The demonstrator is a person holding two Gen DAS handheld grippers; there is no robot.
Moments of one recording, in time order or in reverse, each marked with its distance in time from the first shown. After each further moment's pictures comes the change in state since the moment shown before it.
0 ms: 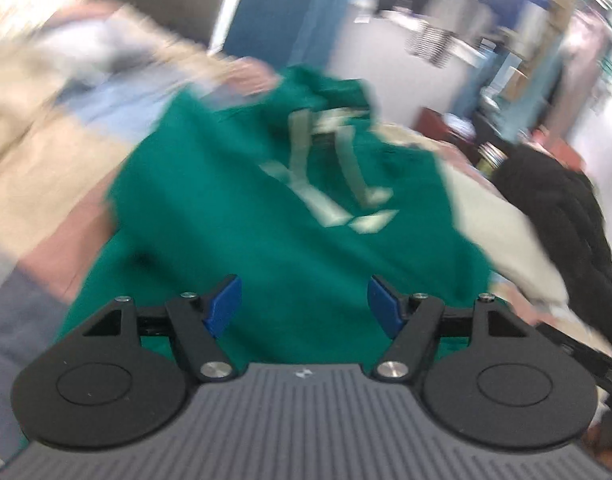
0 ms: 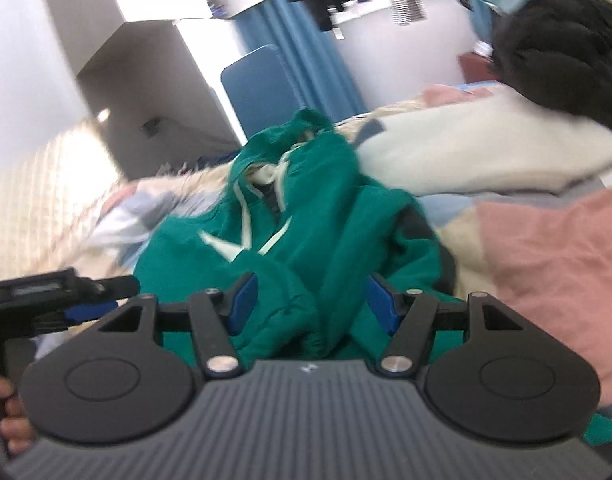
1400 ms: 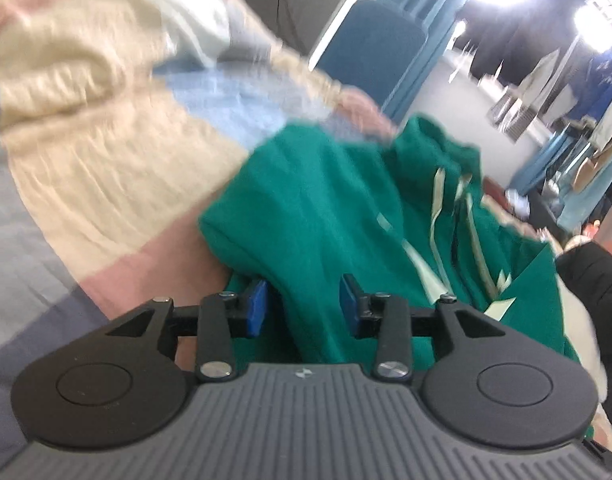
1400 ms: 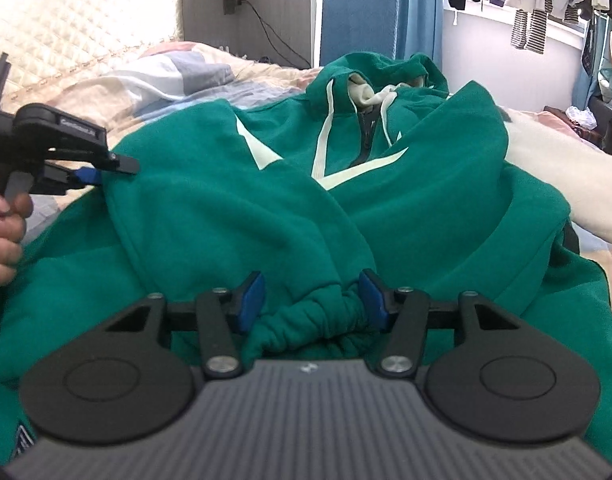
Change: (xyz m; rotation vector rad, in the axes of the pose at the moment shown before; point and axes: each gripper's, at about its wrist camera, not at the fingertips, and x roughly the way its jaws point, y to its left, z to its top) left arm 0.044 0.112 0.022 -0.182 -0.158 0.097; right arm 0.095 0.088 -0.055 -0.423 0.134 0.001
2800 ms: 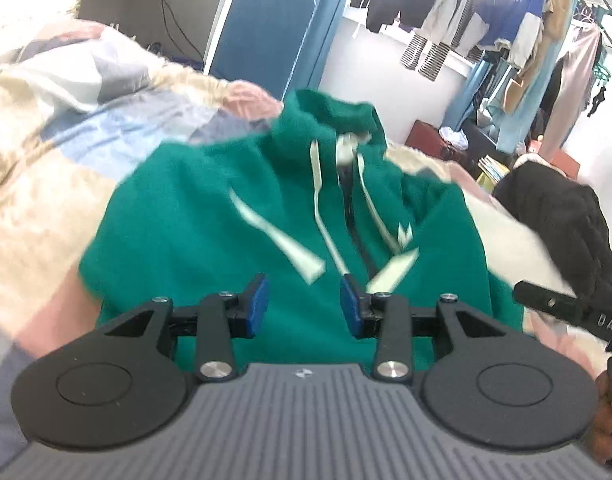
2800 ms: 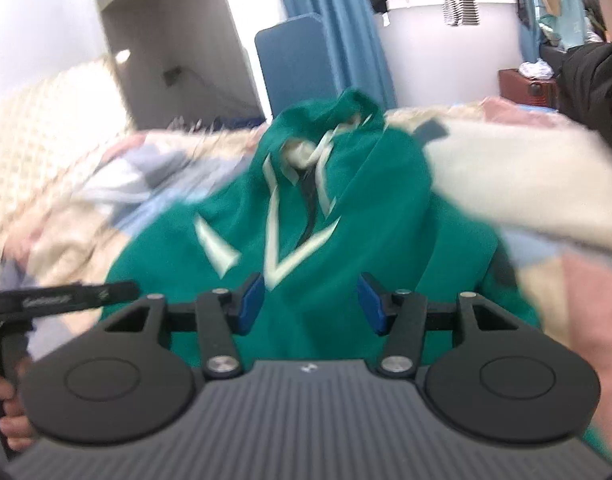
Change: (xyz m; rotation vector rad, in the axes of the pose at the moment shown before) left arm -0.013 -0.105 0.016 0.277 0.099 -0.146; right arm -0.030 -0.079 0.071 0.318 -0.092 -0.014
